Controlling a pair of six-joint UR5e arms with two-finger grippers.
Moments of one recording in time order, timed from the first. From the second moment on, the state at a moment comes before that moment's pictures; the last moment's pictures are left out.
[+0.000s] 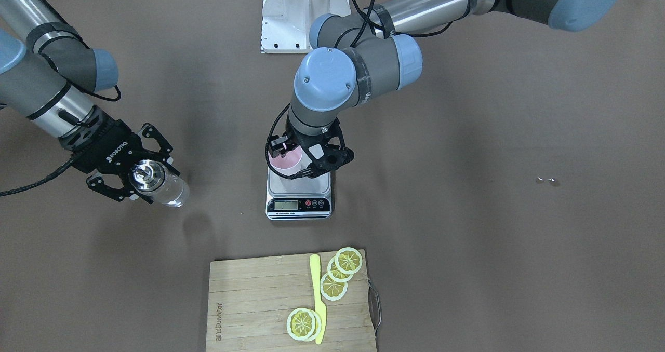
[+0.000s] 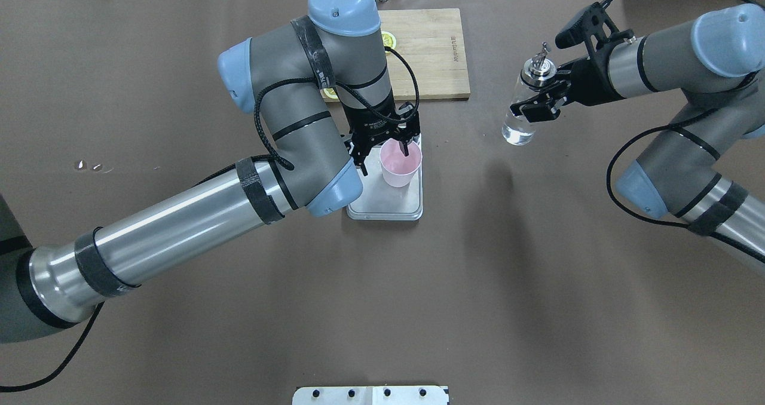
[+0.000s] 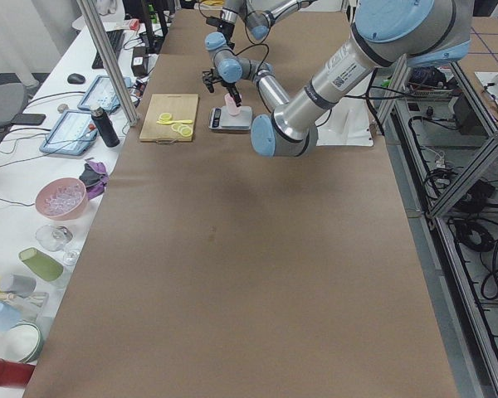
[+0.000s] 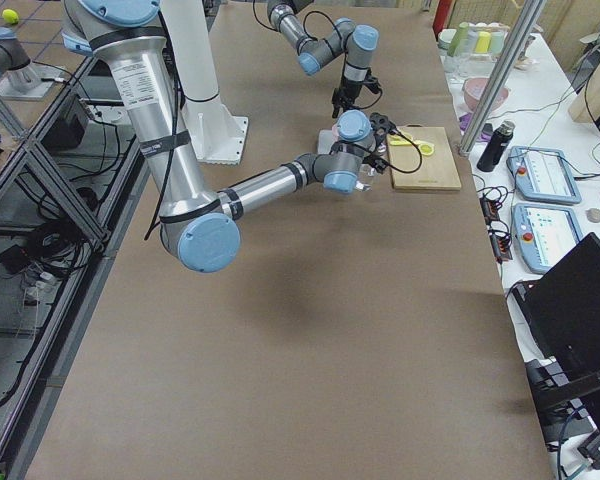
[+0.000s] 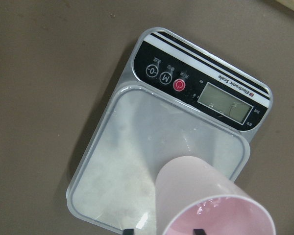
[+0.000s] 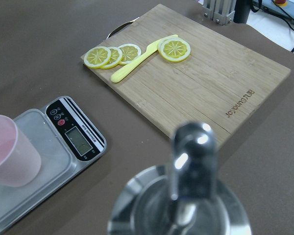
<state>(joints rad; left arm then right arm) -0.66 -2.60 -1.27 -1.62 -2.25 -1.57 0.91 -1.23 1.63 -0.74 2.12 0.39</state>
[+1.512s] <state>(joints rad) -0.91 -2.23 -1.68 -1.48 -2.34 -1.24 0.72 -1.22 1.88 -1.14 1.90 0.15</state>
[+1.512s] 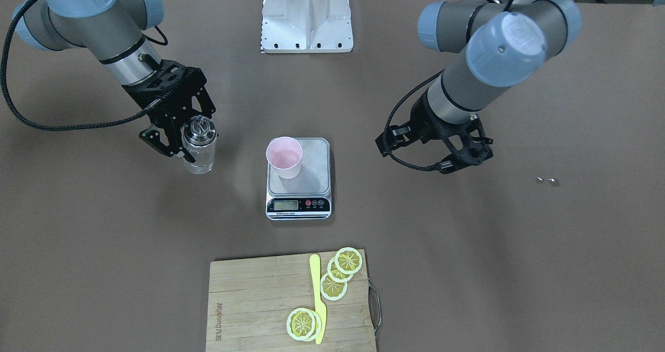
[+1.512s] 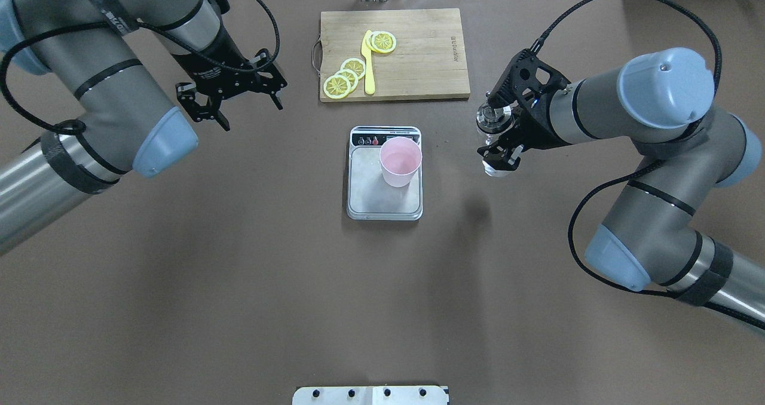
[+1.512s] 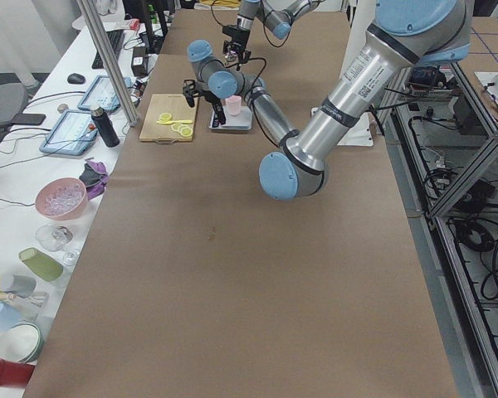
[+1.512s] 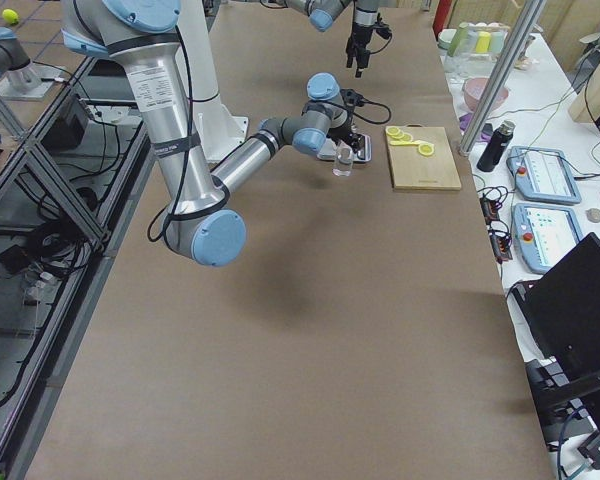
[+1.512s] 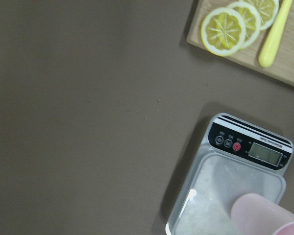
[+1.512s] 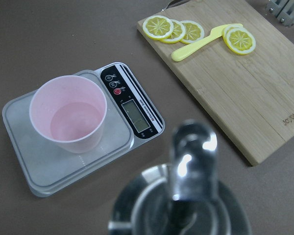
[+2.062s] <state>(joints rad) -1.05 -2.12 -1.76 -1.36 -2.33 -0.89 0.67 -1.15 1.88 -1.32 1.81 0.08</state>
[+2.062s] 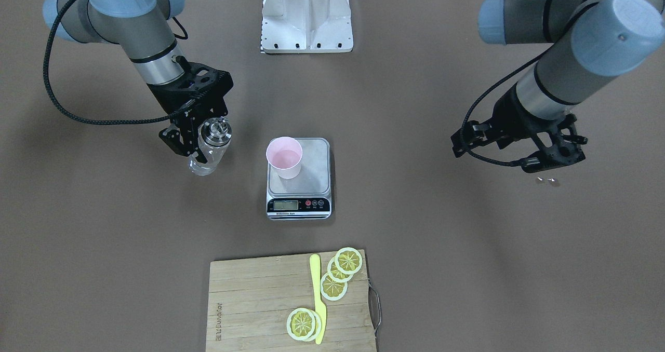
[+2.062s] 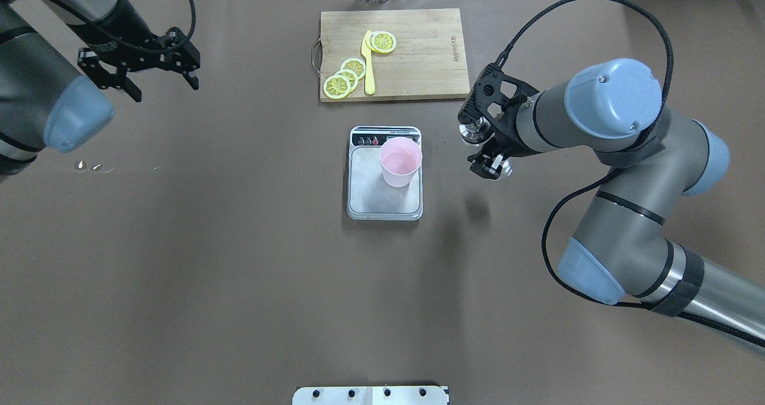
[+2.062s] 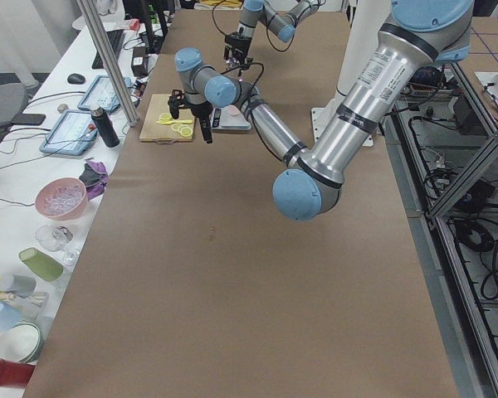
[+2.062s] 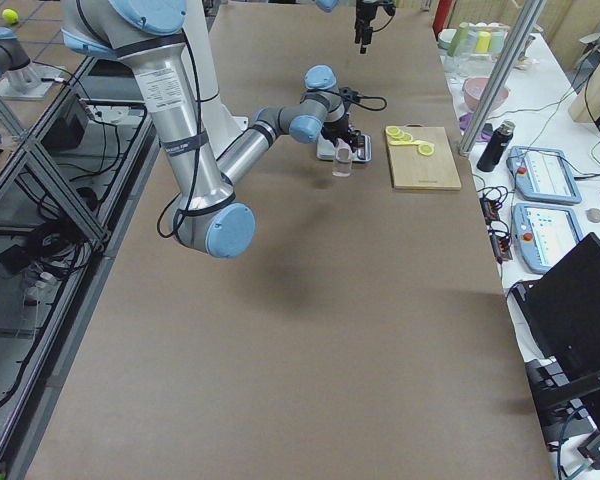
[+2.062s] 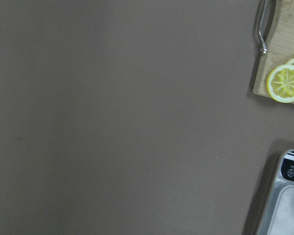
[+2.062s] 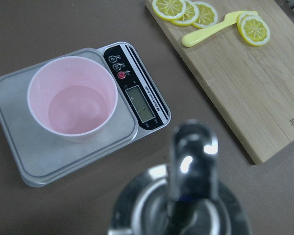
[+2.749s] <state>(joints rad) -1.17 -1.96 -1.79 -1.35 -2.29 -0.57 0.66 -1.08 1.88 -1.54 1.76 0.03</state>
